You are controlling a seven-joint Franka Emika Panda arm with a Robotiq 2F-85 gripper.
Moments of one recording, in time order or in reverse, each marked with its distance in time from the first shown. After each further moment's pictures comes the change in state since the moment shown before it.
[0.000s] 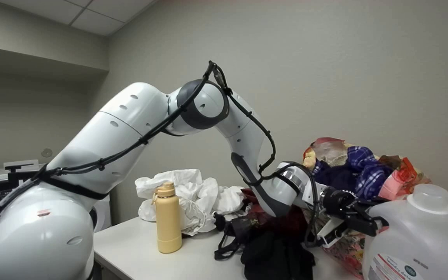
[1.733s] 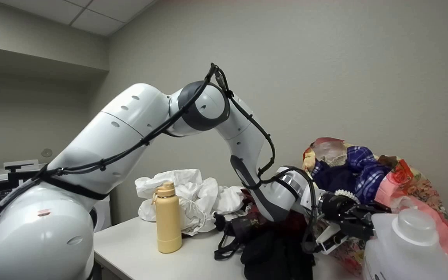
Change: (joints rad) arm 0.001 0.010 0.002 -0.024 0.000 -0.030 0.004
